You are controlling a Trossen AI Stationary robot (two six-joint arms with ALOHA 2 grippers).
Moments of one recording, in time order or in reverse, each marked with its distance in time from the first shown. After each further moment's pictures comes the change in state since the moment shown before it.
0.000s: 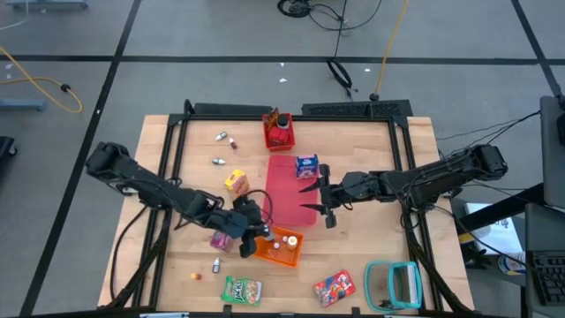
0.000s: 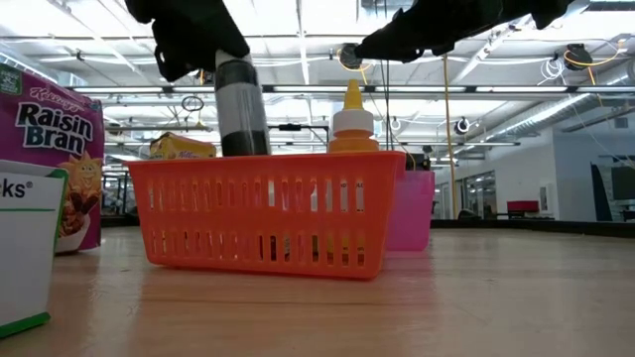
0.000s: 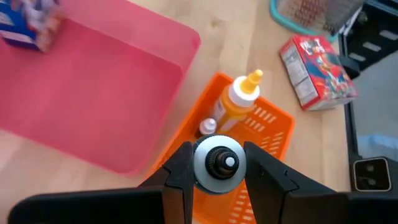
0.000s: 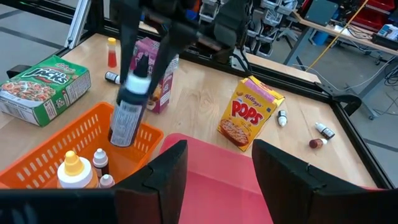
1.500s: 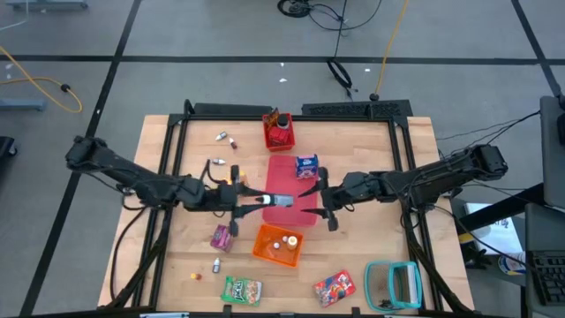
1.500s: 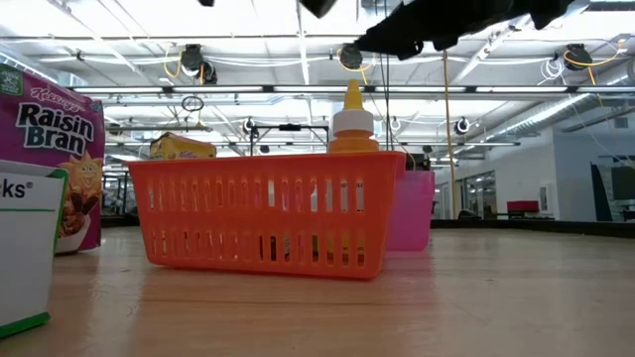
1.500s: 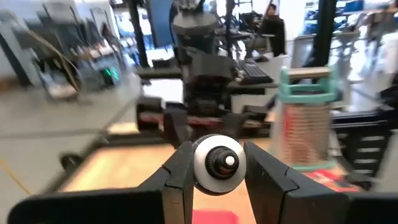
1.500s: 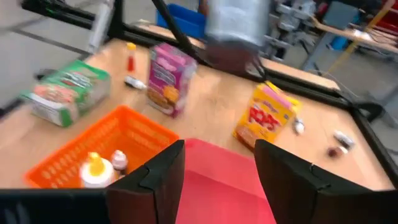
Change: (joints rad) left arm 0.059 -0.300 -0.253 0.682 -0.109 0.686; right arm 0.003 0.000 0.000 0.008 -0.066 0.001
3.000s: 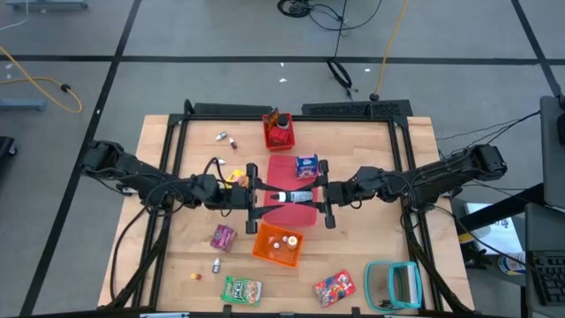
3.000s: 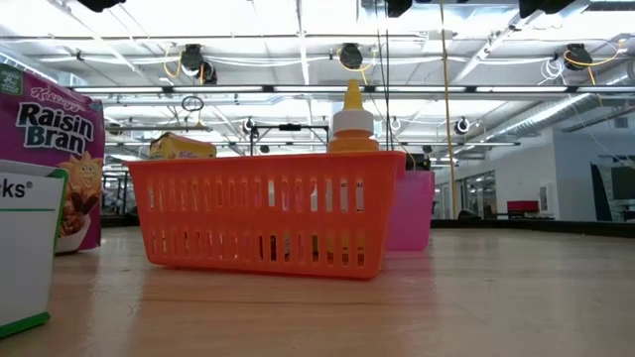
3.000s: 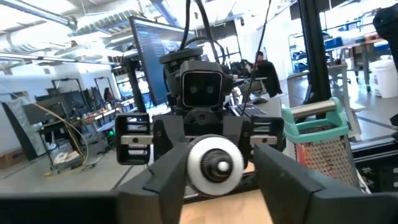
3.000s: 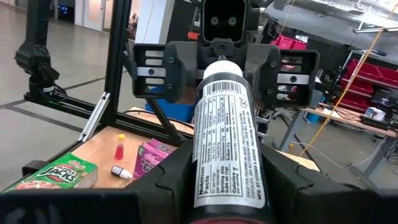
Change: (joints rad) left arm 0.092 0.229 -0.003 0.481 0.163 0.233; right arm 0.004 0.008 0.000 0.357 -0.017 -0.030
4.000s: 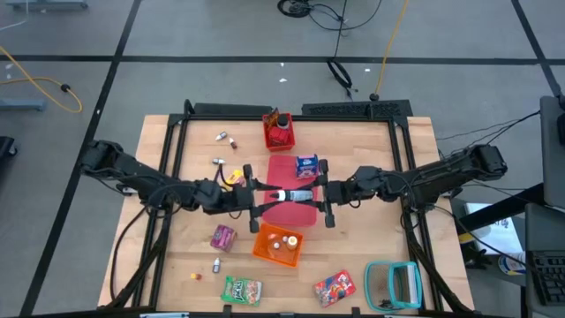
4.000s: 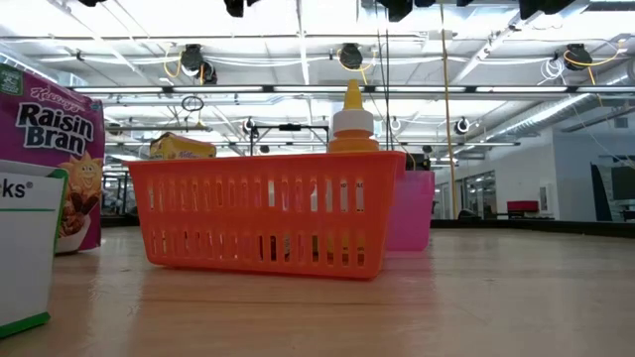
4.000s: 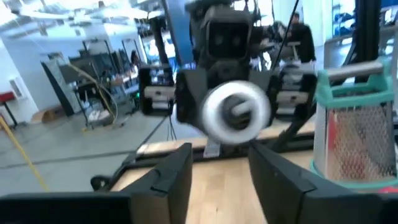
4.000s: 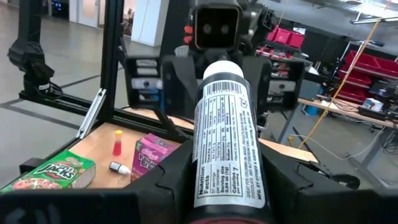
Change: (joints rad) left arm -0.037 -0.010 0.000 -0.128 -0.206 -0.043; right arm 0.000 -0.001 0.000 -0.025 0.005 0.020
